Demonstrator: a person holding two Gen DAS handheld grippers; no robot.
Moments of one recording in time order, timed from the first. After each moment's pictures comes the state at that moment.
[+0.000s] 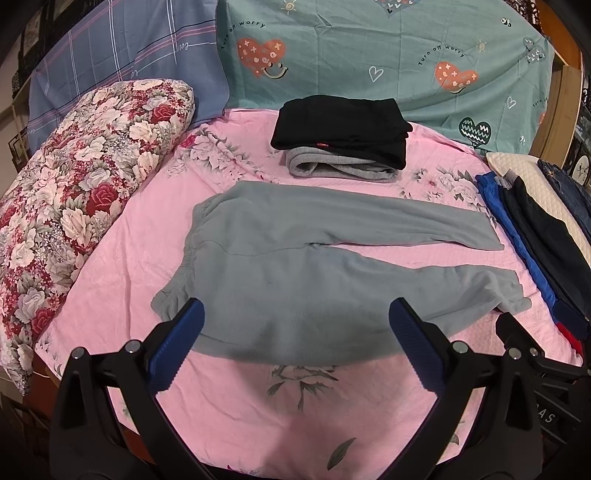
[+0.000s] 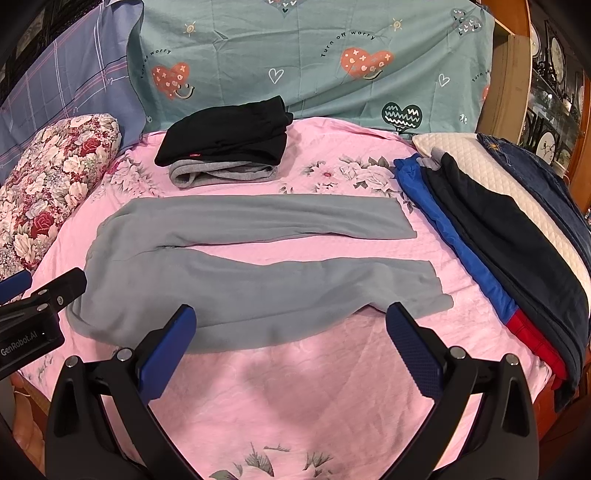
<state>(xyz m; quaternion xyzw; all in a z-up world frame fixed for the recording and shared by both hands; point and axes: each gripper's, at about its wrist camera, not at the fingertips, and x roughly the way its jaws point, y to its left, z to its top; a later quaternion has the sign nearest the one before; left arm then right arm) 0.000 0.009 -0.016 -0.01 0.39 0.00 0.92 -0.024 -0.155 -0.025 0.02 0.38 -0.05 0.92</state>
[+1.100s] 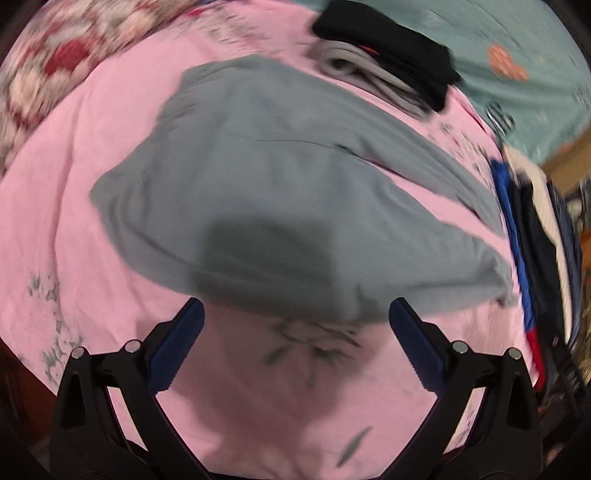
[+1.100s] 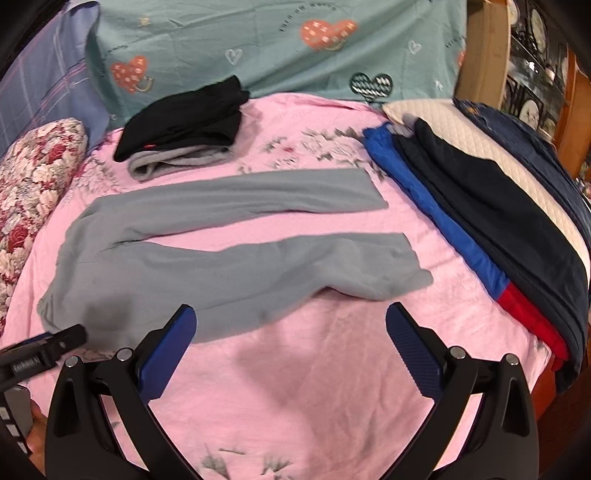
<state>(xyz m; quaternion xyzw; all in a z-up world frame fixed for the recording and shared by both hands) 0.041 0.087 -0.114 -0.18 0.53 -0.03 0.82 -0.017 -0.203 -0.050 0.06 0.42 -0.10 0.90</state>
